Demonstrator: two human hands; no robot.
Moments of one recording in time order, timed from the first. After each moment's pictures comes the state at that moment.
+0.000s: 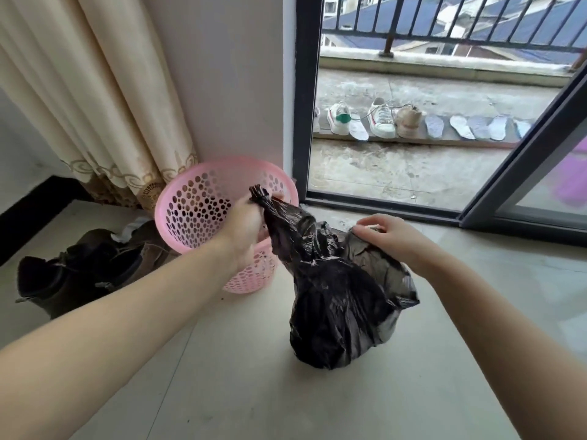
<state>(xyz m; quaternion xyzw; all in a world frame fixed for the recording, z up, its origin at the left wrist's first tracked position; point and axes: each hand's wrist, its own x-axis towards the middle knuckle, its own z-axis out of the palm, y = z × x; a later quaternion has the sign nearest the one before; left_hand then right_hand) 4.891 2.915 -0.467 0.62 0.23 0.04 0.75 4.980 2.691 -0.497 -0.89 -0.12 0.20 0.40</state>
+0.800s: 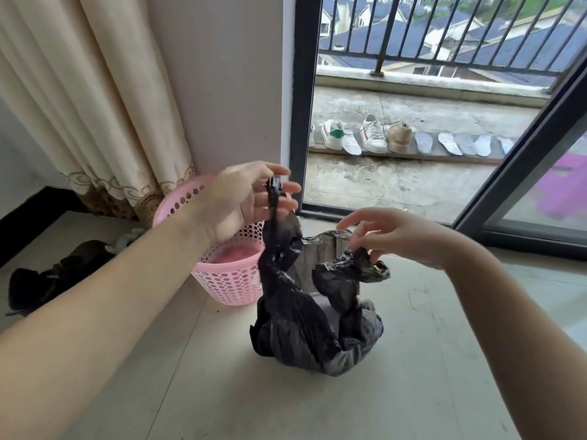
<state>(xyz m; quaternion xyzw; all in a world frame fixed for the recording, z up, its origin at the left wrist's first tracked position) 4.888 2.931 -0.396 0.63 0.10 -0.04 0.77 4.958 2.693 -0.423 -0.81 -0.28 0.31 0.41</state>
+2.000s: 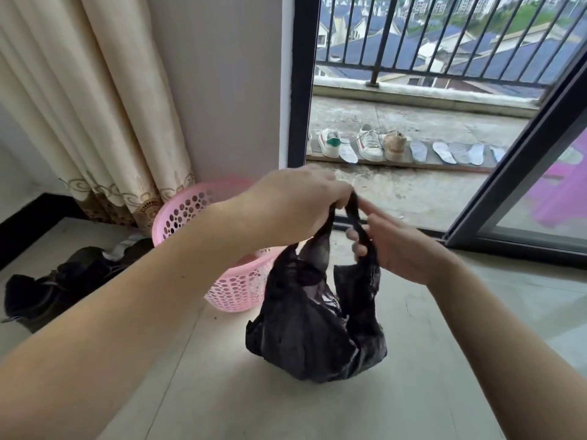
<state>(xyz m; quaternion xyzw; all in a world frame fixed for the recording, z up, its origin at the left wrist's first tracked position) 4.888 2.883 -0.365 0.97 -0.20 0.11 0.04 4.966 2.688 -0.448 -0.55 -0.23 0.41 0.69</state>
